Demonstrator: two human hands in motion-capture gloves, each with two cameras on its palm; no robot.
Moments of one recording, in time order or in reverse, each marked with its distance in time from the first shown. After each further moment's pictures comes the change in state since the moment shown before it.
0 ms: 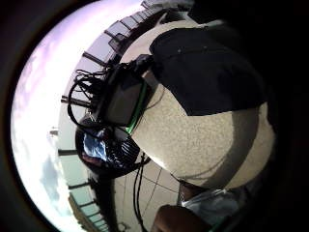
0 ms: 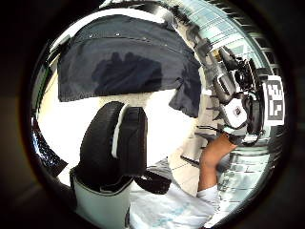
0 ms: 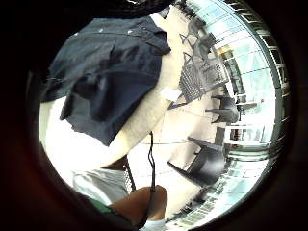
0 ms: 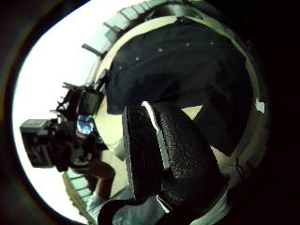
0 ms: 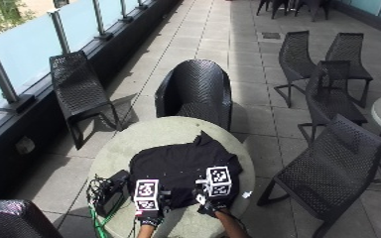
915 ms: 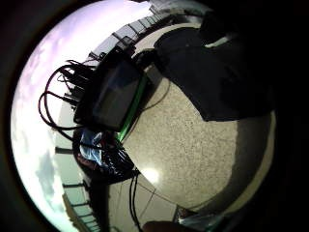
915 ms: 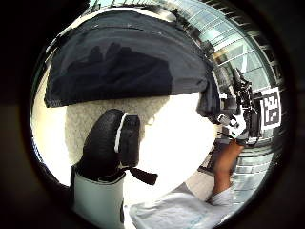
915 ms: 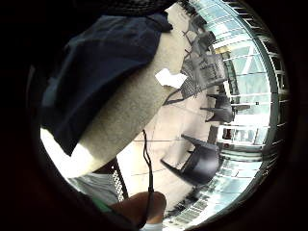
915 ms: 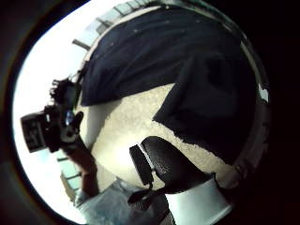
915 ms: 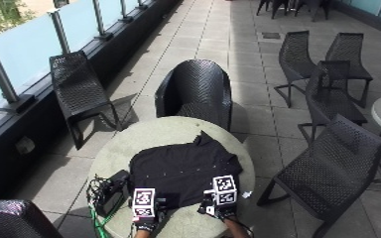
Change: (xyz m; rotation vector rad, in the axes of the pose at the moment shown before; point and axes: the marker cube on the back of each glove) left arm -0.040 -0.040 0.089 0.167 -0.095 0.002; right arm 0.046 0.004 0.083 -0.089 0.068 0.005
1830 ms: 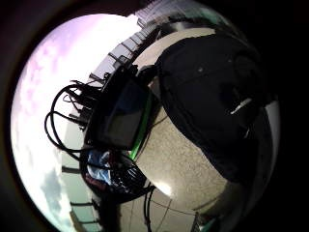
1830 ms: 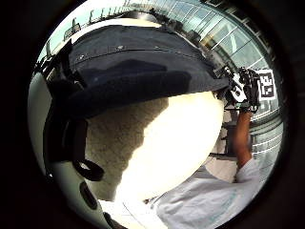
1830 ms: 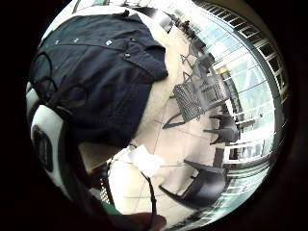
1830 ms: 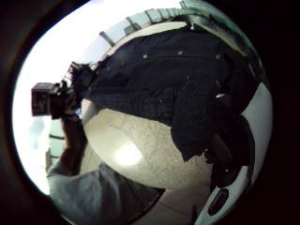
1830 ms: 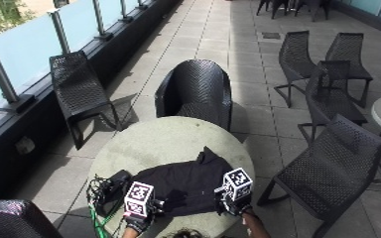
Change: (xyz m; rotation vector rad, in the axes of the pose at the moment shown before) left arm -0.012 0.024 -0.049 -0.052 -0.009 0.238; right arm 0.037 0.017 -0.041 0.145 -0.051 -0.265
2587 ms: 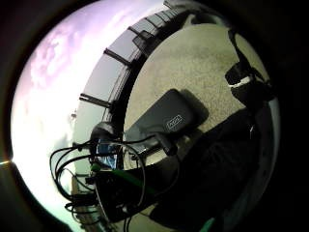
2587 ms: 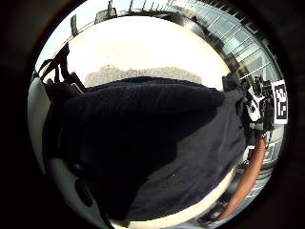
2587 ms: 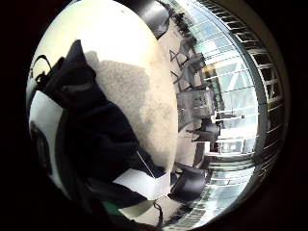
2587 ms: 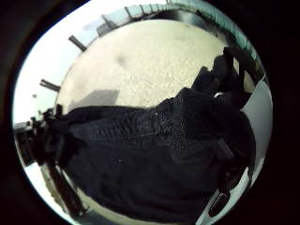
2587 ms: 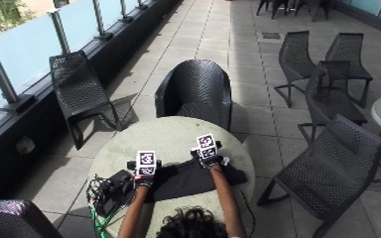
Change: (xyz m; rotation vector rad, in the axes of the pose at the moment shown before) left arm -0.040 -0.142 -0.032 -0.038 -0.099 -0.396; right arm -0.004 -0.206 -0.033 -0.030 0.224 0.246
